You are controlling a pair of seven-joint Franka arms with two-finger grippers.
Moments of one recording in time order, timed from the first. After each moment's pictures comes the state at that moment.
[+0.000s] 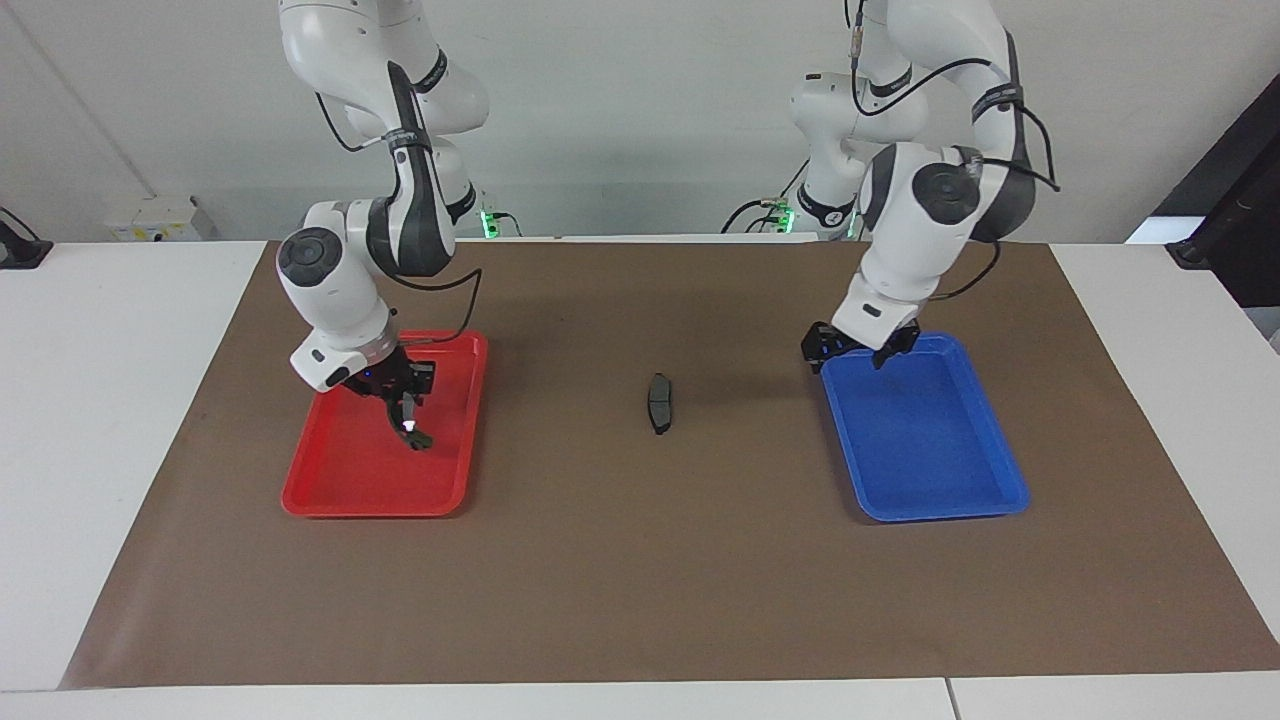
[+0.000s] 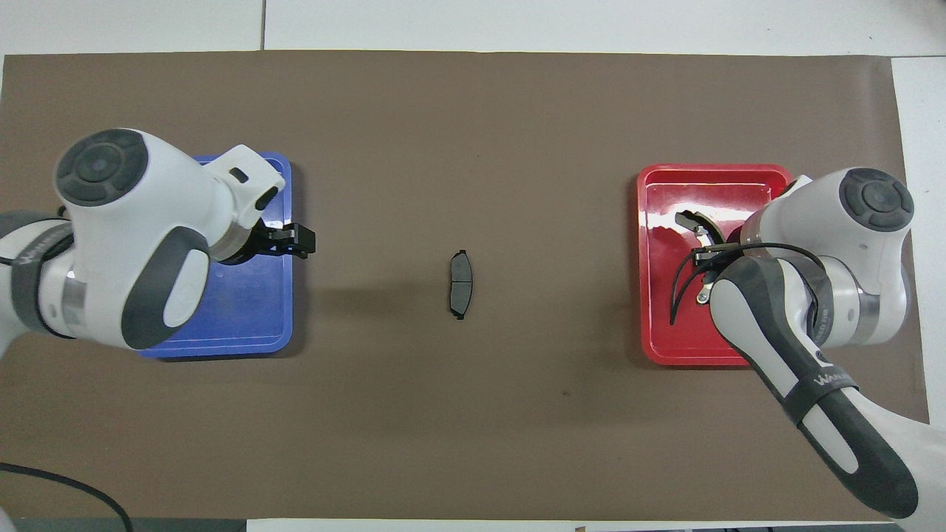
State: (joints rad) left arm -0.30 0.04 0.05 -1.97 -0.02 1.98 -0.22; right arm 0.18 0.12 -0.10 -2.11 0.01 2.16 0.09
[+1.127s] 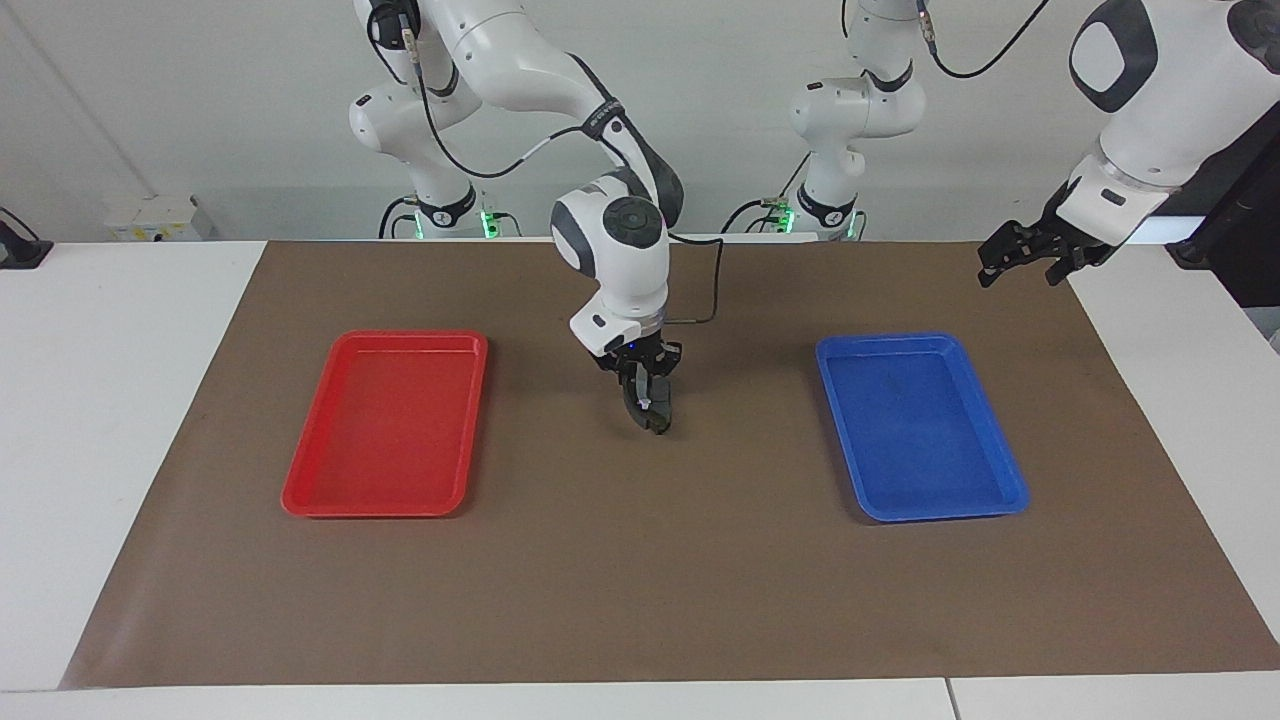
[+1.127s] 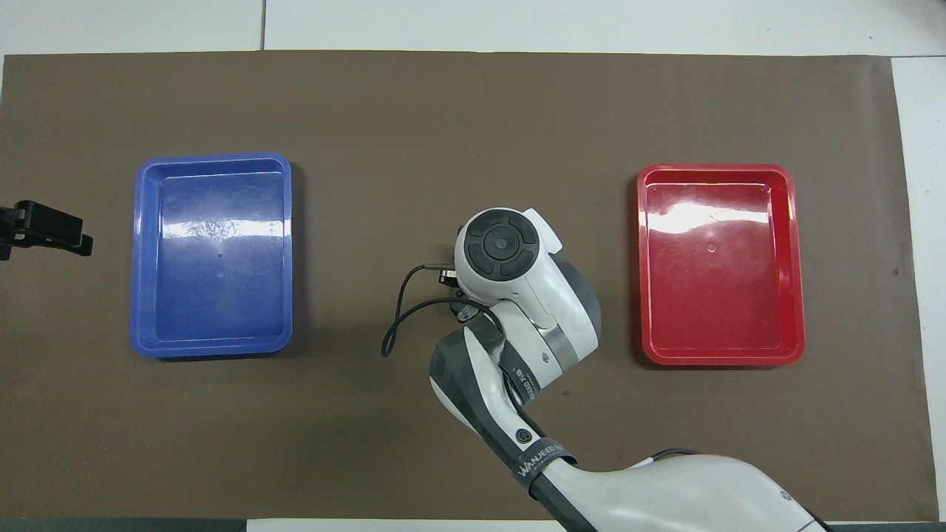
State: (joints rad) left arm -0.03 0.00 0.05 -1.62 -0.02 1.51 0.06; right arm 0.71 0.39 -0.09 -1.79 0.07 2.16 0.75
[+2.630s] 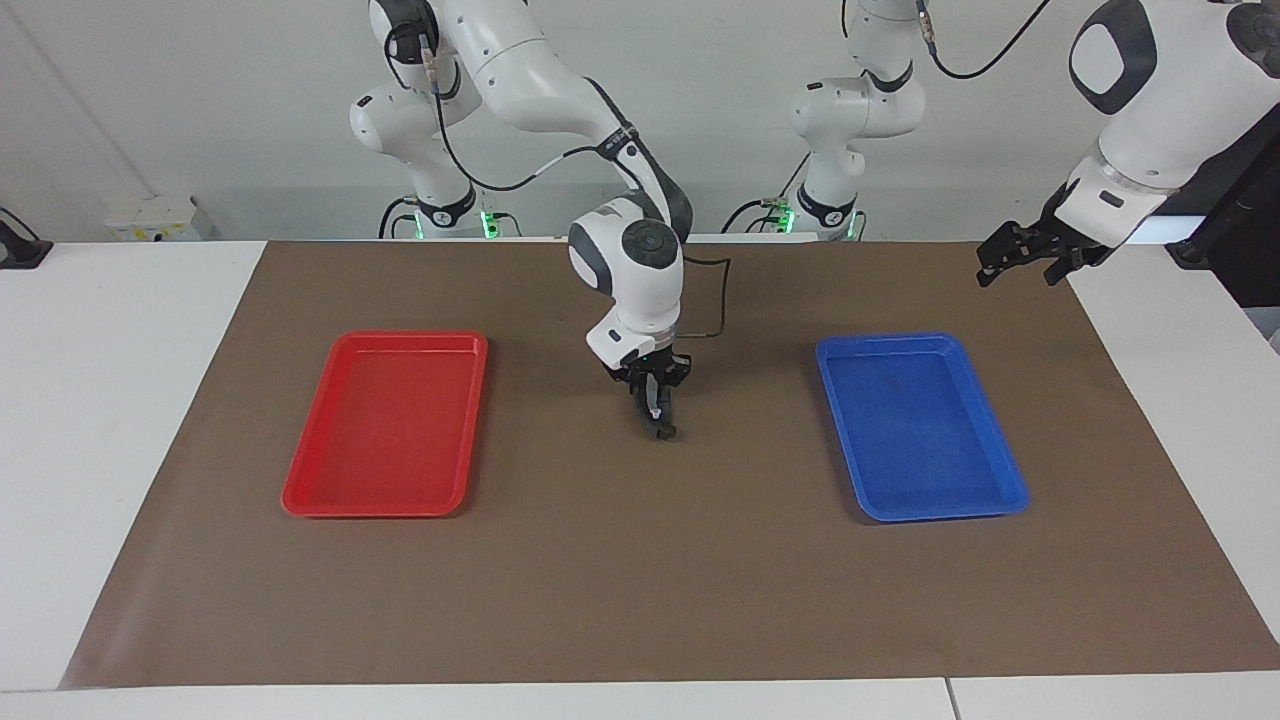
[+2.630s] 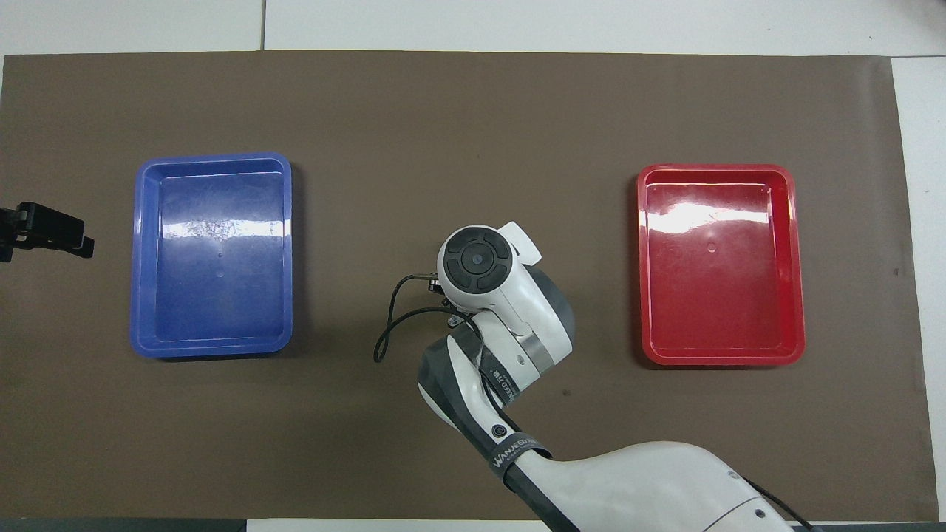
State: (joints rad) left arm -0.03 0.00 0.05 -1.62 -0.02 1.50 0.06; right arm 0.74 0.44 -0.09 -1.81 0.07 2.24 0.77
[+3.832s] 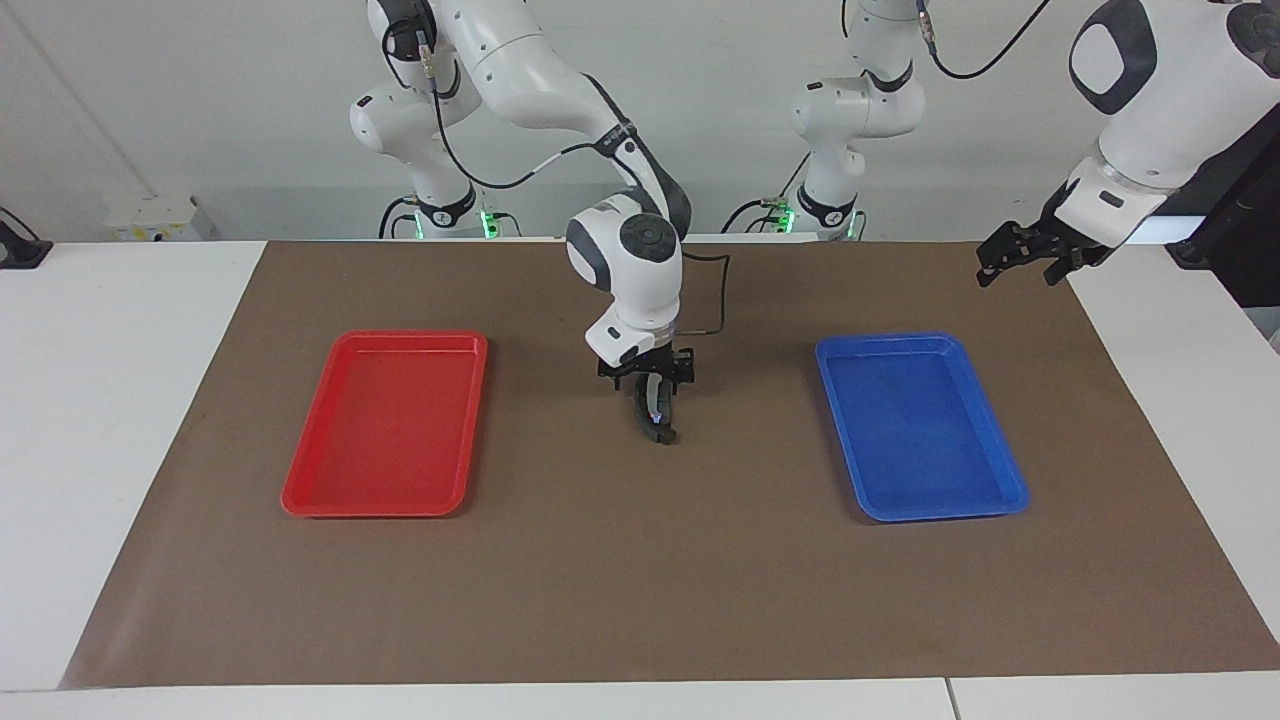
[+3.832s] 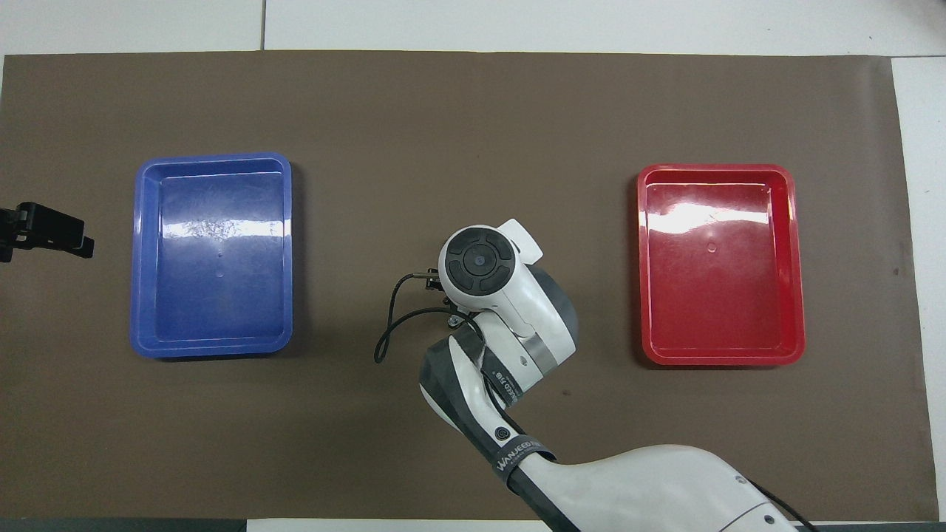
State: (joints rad) left arm -0.03 0.00 0.05 -1.62 -0.02 1.50 0.06; right arm 0.73 0.40 -0.11 -1.81 0.04 2.25 0.75
